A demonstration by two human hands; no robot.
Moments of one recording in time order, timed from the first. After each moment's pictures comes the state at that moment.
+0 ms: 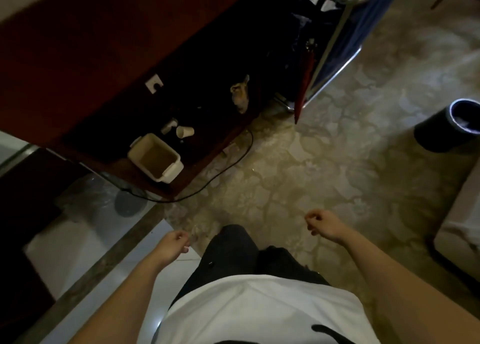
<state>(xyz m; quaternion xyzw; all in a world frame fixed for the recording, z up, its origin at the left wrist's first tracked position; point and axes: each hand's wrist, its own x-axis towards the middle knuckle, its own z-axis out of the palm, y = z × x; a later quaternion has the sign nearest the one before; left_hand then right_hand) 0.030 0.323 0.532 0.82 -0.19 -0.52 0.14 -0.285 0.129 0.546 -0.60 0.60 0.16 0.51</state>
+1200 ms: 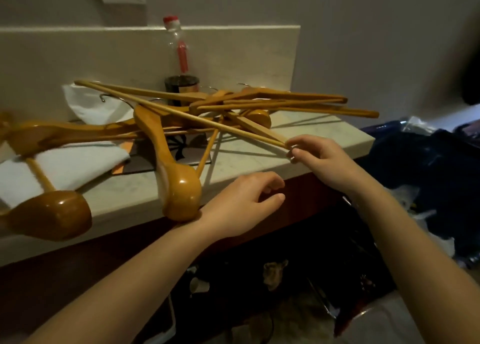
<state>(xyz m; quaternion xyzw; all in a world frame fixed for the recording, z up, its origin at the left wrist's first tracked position) 0.152 -0.113 0.866 0.73 -0.57 -0.19 0.32 0.058 -0.292 0.880 -0.88 0.16 -0.18 0.40</state>
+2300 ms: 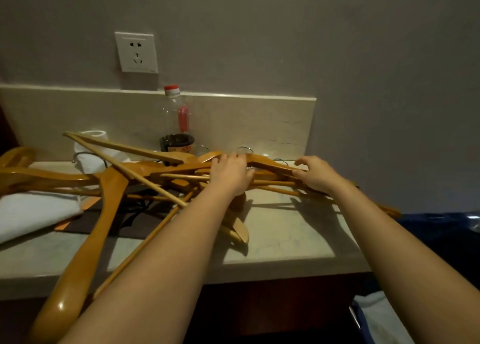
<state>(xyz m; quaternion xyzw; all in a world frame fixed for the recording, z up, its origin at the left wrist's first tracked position) 0.269 -0.329 0.912 0.94 -0.29 0.11 0.13 0.198 -0.518 0.917 -0.95 0.21 -0.09 0.19</state>
